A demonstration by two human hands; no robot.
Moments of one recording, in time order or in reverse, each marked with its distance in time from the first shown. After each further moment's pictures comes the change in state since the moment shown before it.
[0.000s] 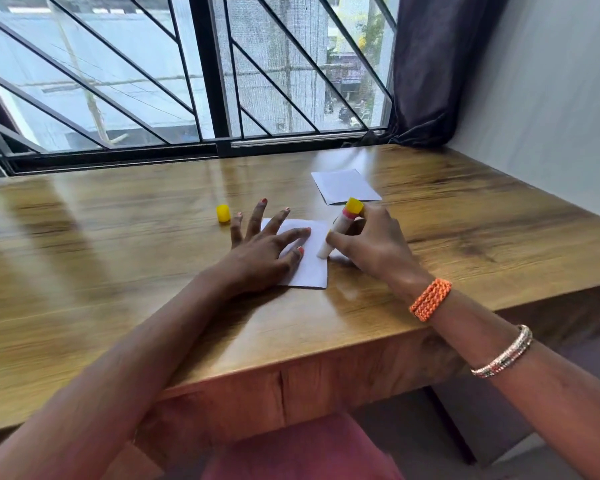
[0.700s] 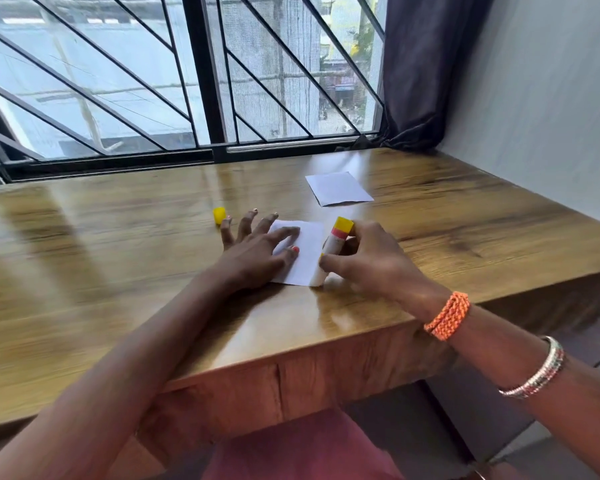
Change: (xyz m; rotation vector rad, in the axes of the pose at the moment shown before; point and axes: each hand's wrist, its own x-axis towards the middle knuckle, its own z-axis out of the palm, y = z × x) left_hand -0.005 0.005 -0.004 -0.061 0.023 -0.090; right_hand -0.034 -0.012 -0.015 0.003 -0.172 0.025
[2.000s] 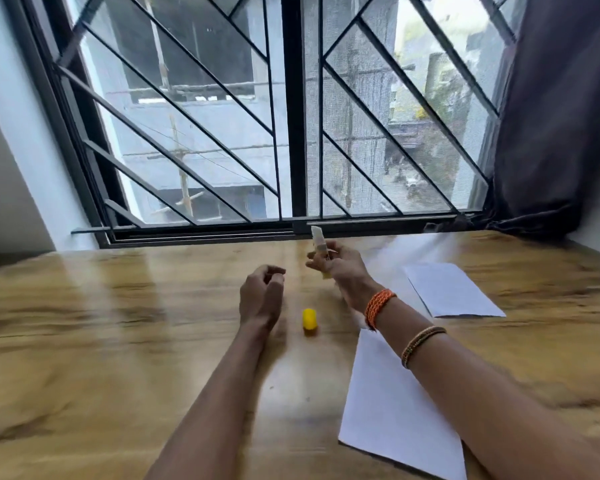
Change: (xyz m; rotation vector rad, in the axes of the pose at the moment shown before) left_hand 0.083 -0.130 -0.033 -0.844 0.580 -0.469; right_hand 0.240 -0.062 0.146 0.812 -0.175 0.038
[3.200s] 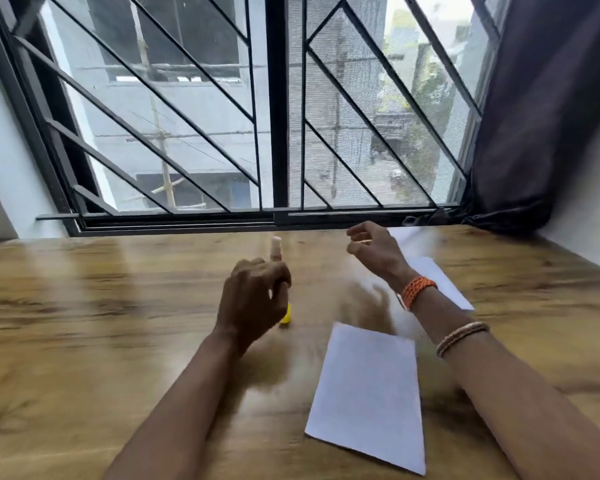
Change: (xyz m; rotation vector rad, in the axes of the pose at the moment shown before) left_hand -0.035 0.025 -0.009 0.448 0.038 0.762; right_hand -0.005 -0.031 -0.082 -0.665 0.147 -0.140
